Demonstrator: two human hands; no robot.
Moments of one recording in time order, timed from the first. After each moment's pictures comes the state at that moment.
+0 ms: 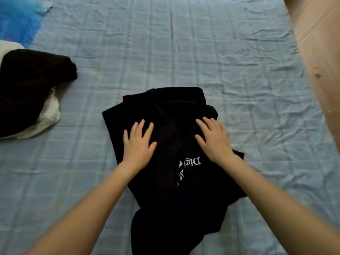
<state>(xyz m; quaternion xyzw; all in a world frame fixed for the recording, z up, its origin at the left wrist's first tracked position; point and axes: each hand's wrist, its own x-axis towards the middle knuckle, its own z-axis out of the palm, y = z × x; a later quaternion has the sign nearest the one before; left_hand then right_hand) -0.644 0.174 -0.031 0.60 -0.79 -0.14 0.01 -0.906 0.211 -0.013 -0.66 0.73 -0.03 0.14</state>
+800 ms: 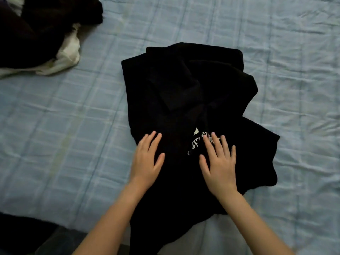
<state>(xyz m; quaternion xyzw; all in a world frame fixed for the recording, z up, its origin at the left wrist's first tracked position) -0.625 0.343 -0.127 0.65 -0.70 -0.24 0.17 -0.854 0.361 -0.113 -0.68 0.70 -0.13 0.16</state>
